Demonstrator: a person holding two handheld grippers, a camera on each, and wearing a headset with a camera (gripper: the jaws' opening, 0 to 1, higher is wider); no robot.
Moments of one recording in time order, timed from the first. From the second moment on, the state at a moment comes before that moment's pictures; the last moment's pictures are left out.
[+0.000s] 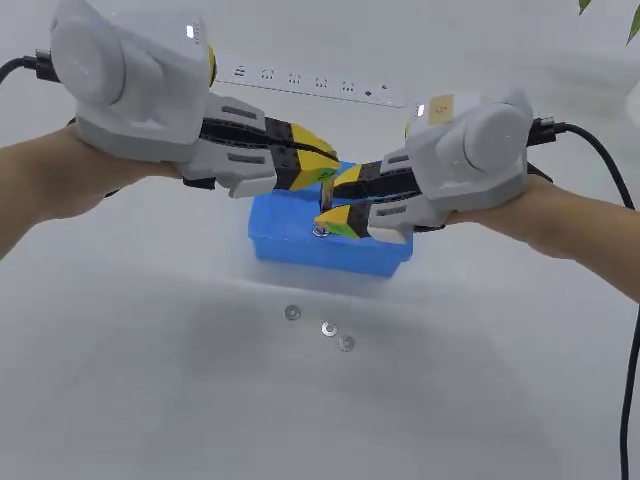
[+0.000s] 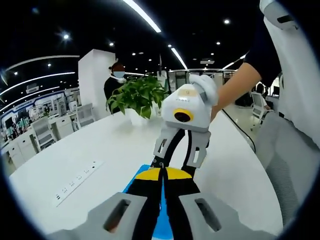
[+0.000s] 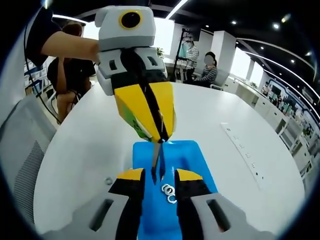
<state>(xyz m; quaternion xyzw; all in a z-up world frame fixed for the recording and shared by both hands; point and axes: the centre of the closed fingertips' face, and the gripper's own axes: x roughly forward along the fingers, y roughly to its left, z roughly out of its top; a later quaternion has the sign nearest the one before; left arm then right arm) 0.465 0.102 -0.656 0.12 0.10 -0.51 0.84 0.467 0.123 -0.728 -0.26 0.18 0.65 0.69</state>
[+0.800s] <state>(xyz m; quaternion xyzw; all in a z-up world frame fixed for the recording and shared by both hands) 0.423 0.129 -0.613 0.14 0.06 -0.47 0.87 0.457 0.053 -0.701 -0.19 0.15 0.56 0.80</state>
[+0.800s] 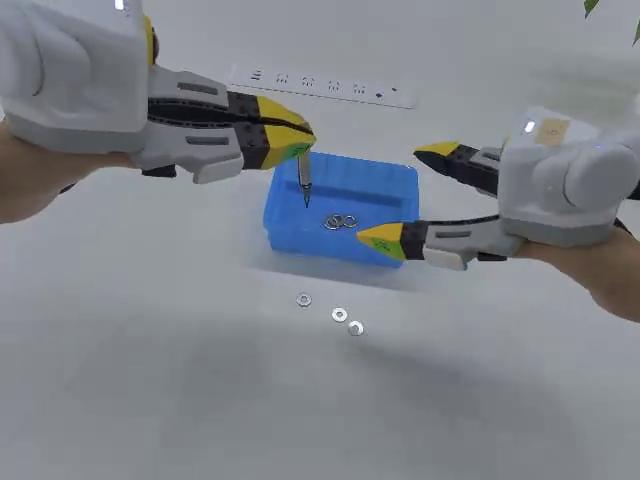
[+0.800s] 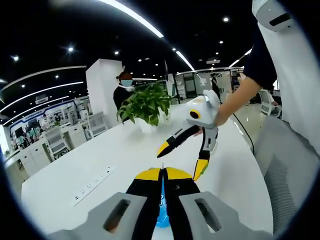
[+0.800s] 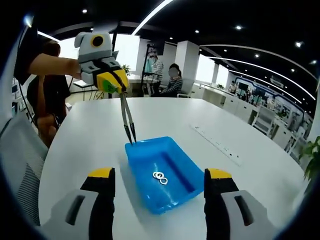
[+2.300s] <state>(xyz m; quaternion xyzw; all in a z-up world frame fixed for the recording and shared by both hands) 0.363 0.097 -0.674 0.14 0.09 -0.50 0.85 0.351 -0.014 -0.760 -0.15 0.23 0.54 0.79</state>
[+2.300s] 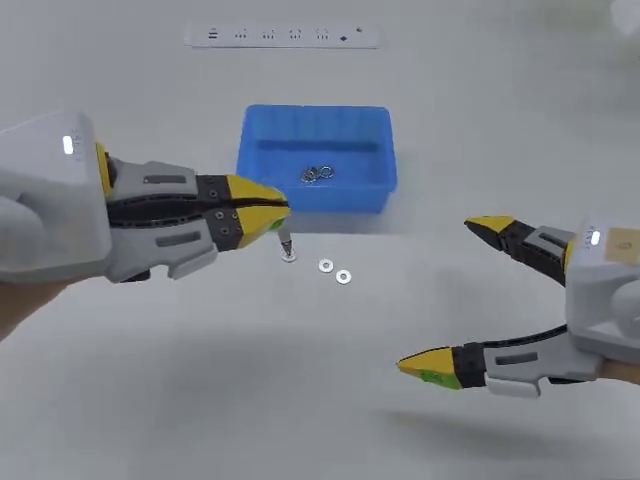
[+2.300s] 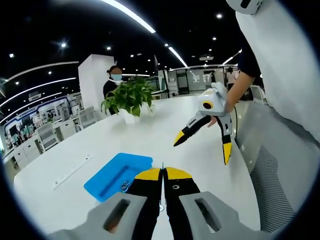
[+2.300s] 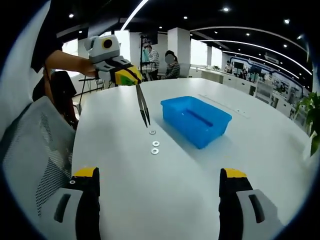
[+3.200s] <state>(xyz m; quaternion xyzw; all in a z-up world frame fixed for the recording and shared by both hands) 0.371 0.097 -0.693 0.13 0.11 -0.50 0.85 0.353 -0.010 -0.759 -0.14 0.23 0.54 0.80</state>
